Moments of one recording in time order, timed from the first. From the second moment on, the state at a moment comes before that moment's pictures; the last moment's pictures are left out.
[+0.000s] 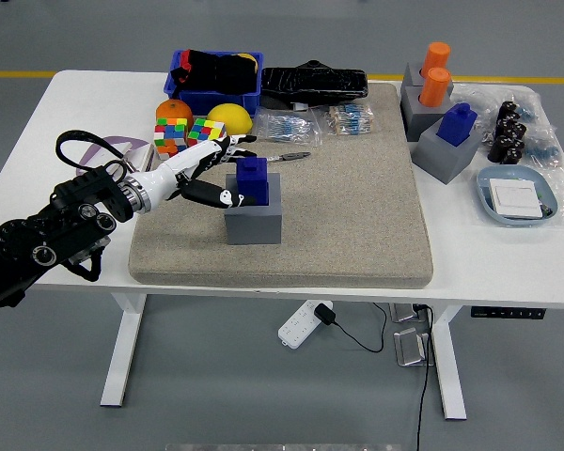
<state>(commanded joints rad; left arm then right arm) -0.91 0.30 -0.30 -0.77 0.85 -0.05 -0.34 -0.07 -0.30 1.38 0.21 -1.35 0.09 -0.09</state>
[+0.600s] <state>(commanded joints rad) -0.91 0.26 -0.27 -0.70 0.83 -0.03 -0.35 -0.07 -0.30 1.37 0.21 -1.35 0.09 -0.09</state>
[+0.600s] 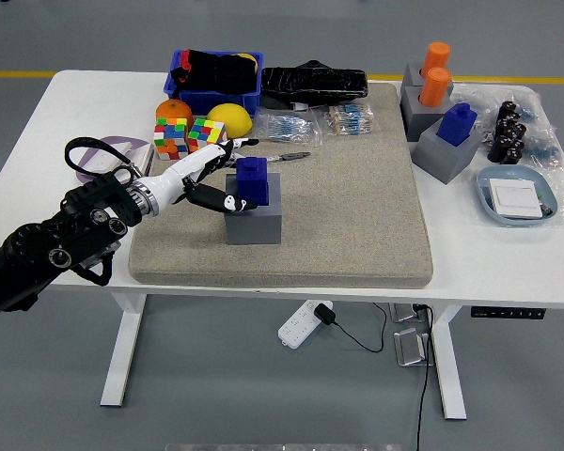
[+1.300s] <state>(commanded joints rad) -0.92 0.24 -0.27 -0.69 0.83 0.00 -0.35 -0.07 -0.29 1.38 0.21 -1.35 0.09 -0.09</state>
